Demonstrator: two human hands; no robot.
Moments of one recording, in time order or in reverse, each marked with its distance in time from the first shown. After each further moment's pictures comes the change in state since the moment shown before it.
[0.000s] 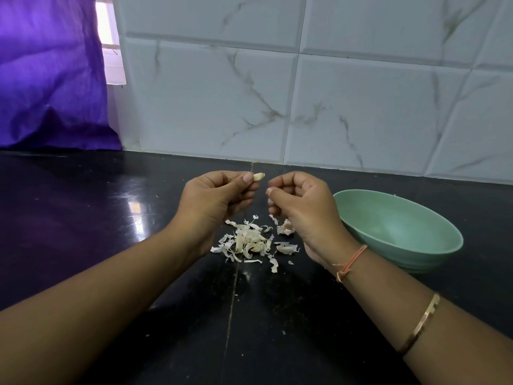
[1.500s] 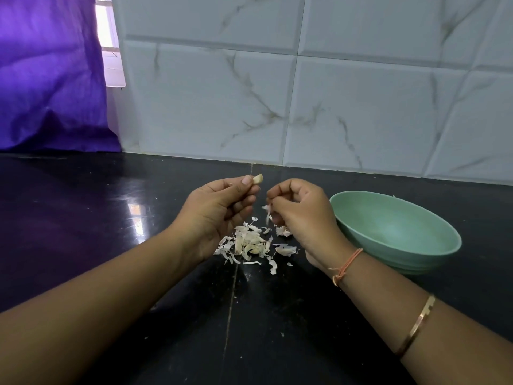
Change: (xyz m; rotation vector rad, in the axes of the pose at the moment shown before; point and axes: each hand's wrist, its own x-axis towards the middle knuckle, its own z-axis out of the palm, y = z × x) left_hand 0.001 -0.003 0.001 -0.116 -0.030 -0.177; right_hand 0.001 0.007 0.000 -0.111 0.026 0.032
